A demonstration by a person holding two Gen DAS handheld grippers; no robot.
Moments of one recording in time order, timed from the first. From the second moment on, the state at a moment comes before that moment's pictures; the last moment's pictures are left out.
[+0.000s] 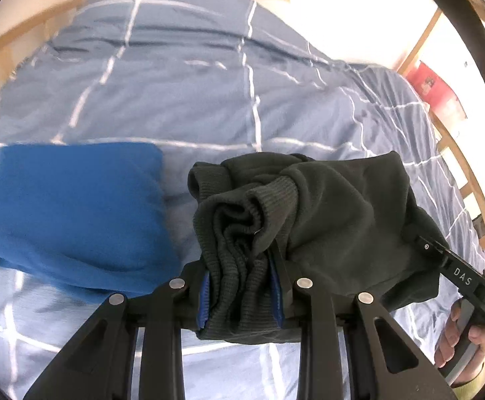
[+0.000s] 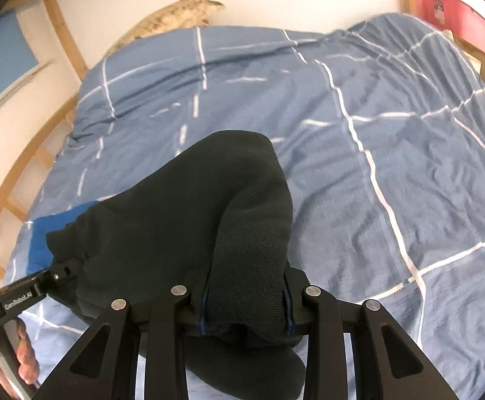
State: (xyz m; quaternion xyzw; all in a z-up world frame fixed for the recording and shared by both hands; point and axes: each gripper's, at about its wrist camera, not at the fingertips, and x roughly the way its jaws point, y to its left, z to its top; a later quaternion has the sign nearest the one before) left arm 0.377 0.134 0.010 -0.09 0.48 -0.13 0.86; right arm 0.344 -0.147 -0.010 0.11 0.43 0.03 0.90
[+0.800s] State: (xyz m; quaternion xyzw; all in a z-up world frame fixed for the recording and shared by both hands) left arm 0.391 0.356 0.048 -0.09 0.47 -0.01 0.88; right arm 0.382 0.078 0.027 0.08 0.41 0.15 0.90
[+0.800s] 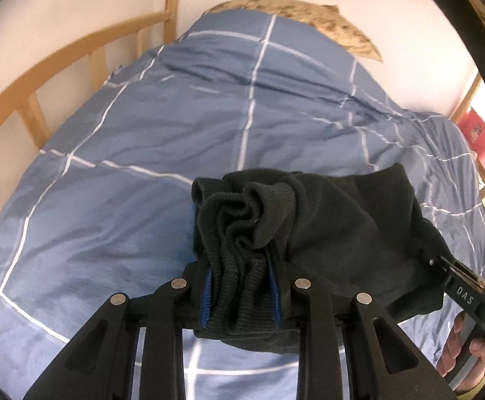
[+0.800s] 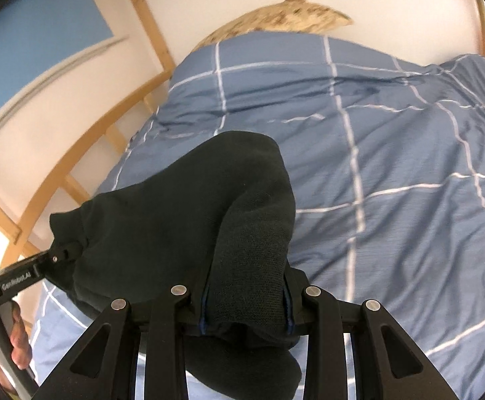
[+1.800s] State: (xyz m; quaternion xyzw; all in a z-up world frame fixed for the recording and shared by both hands) left arm 0.384 0.382 -0.018 -0.04 0.45 0.08 0.89; right arm 0.399 0.120 -0.060 0.00 0.44 0.08 0.90
